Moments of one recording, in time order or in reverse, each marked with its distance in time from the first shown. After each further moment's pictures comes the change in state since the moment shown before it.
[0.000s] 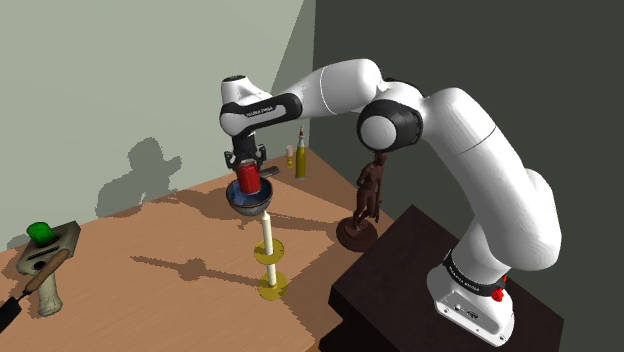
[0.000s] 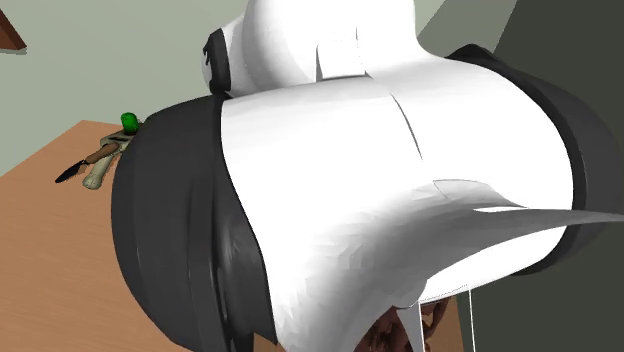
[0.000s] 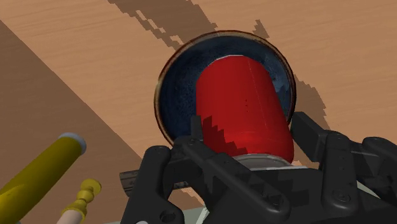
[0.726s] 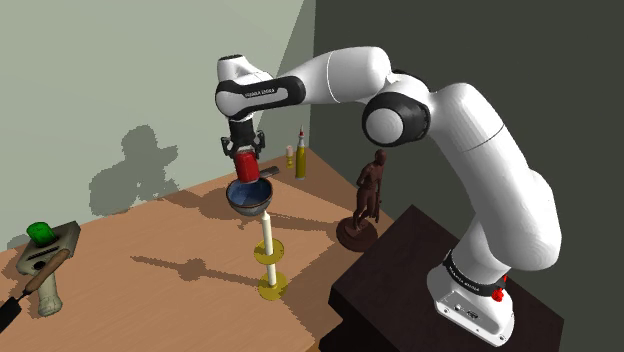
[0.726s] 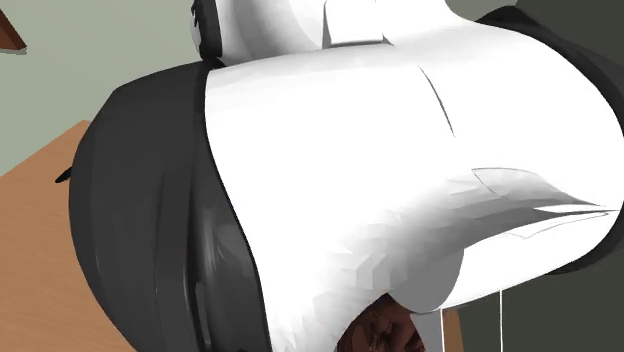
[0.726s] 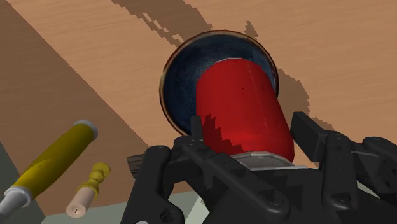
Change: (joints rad) arm 0.001 -0.055 0.001 0.051 0.000 -0.106 0.003
